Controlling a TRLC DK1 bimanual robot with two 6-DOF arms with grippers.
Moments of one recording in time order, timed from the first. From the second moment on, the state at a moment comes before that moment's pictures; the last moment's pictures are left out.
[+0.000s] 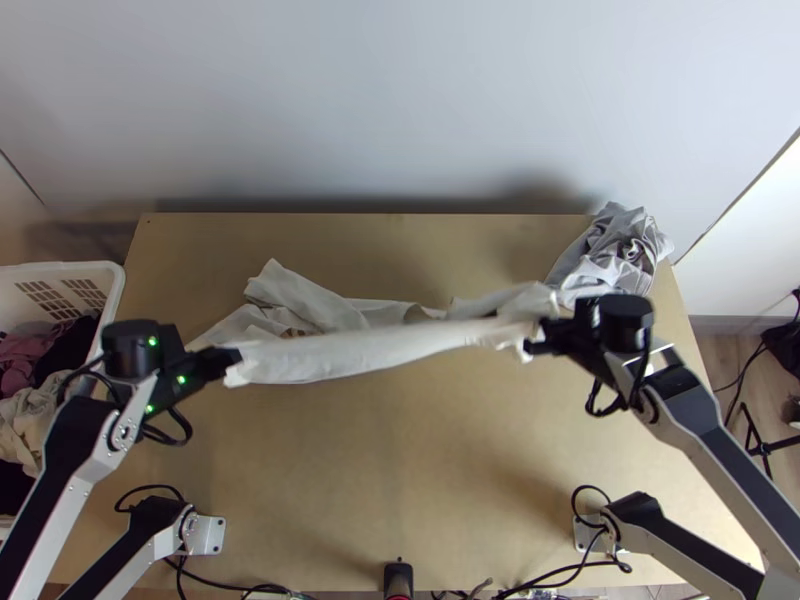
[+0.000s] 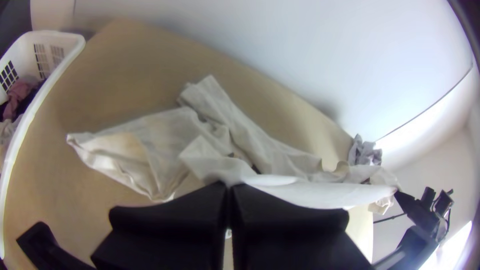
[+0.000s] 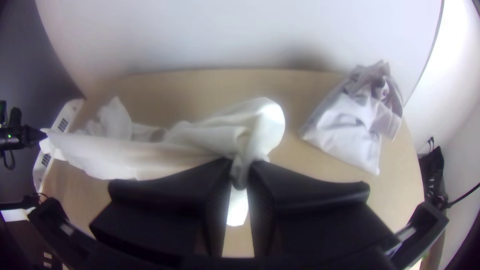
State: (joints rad) left arm -0.15 0.85 0.81 -0.66 0.15 -0.53; right arm 0.38 1.02 0.88 -0.45 0.04 0.23
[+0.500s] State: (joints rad) left arm -0.13 1.00 1.21 -0.59 0.15 -0.68; right arm 0.36 1.12 1.27 -0.42 0.11 0.35
